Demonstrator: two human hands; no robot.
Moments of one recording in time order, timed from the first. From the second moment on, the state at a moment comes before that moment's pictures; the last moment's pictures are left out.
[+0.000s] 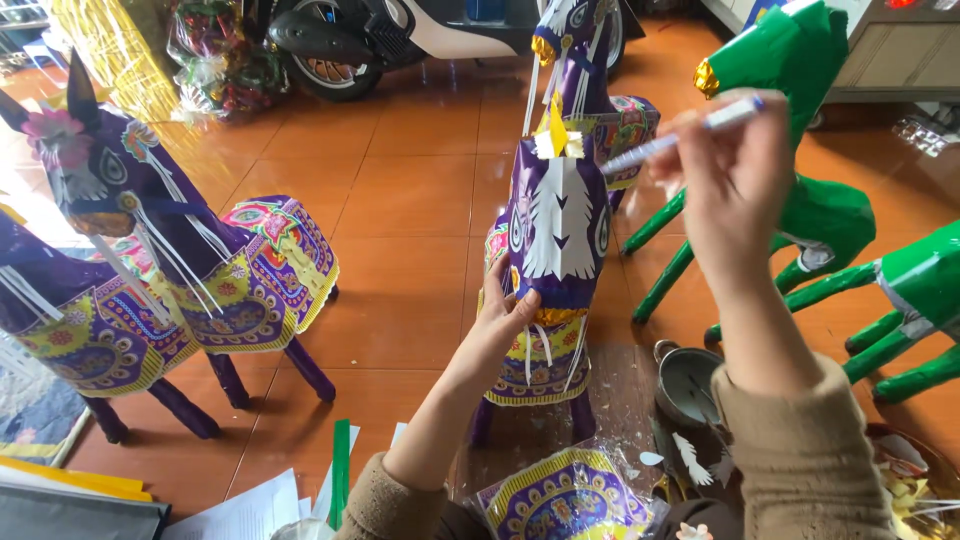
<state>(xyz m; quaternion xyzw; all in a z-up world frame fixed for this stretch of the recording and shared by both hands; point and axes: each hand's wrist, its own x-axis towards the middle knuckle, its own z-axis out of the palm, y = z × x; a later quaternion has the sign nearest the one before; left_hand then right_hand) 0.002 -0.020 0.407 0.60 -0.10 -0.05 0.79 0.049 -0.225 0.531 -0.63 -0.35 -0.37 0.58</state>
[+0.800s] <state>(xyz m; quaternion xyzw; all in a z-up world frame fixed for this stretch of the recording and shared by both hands) 0.006 -0.021 0.420 0.57 -0.04 -0.08 0.82 0.099 -0.205 0.551 -0.69 -0.30 -0.43 0.51</state>
